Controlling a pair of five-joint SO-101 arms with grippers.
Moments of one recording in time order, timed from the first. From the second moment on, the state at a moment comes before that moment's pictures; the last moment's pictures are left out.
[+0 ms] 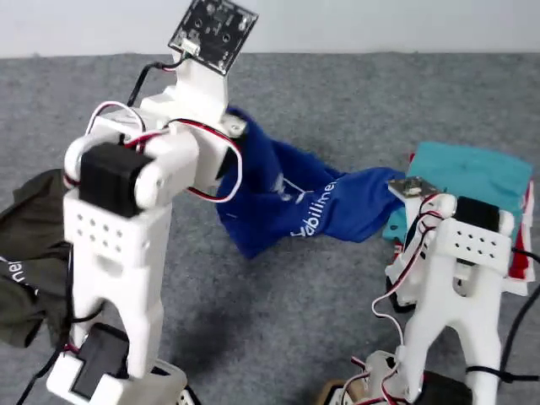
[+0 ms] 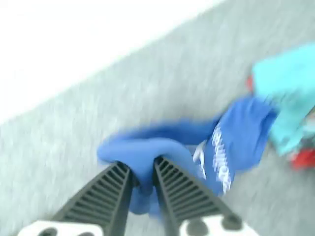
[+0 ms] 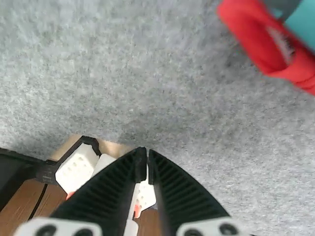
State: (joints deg) left arm 20.7 -6.1 -41.8 97.0 0.4; right arm 15.5 -24.2 33.6 100.0 31.1
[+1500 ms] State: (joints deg) left arm -26.0 15.3 -15.3 84.2 -1.3; right arm -28.9 9.4 19.3 55.6 26.9
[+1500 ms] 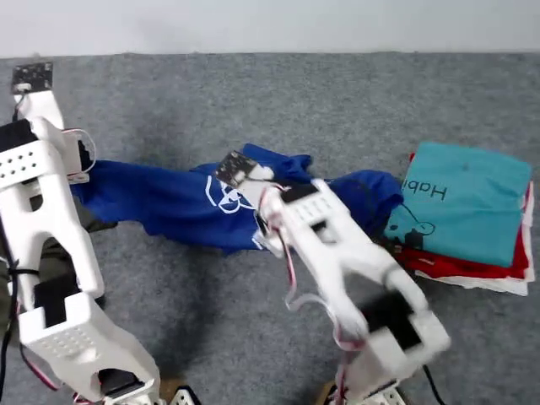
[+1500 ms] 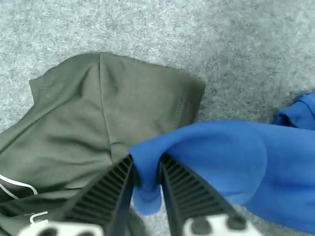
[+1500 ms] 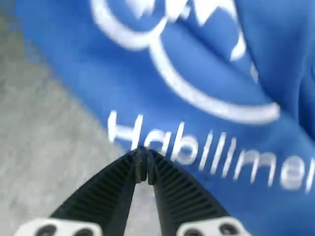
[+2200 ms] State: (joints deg) left arm -26.0 15.3 -15.3 85.3 -1.3; right arm -23.1 58.3 -64.3 83.3 26.7
